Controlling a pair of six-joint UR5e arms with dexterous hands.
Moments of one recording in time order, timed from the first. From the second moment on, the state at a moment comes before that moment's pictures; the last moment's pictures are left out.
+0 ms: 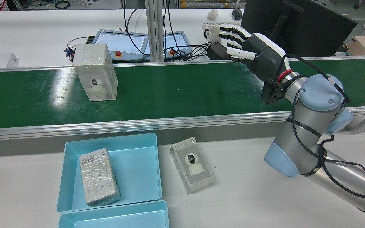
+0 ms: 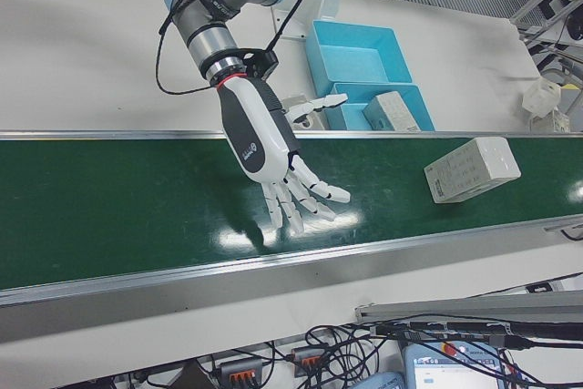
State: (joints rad) left arm -1.82 -1.80 -1.75 0.40 1.93 -0.16; right arm 0.90 -1.06 1.86 -3.71 -1.23 -0.27
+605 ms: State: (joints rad) left arm -1.82 -1.80 -1.75 0.40 1.93 -0.16; right arm 0.90 -1.06 1.86 -3.71 -1.23 -0.27
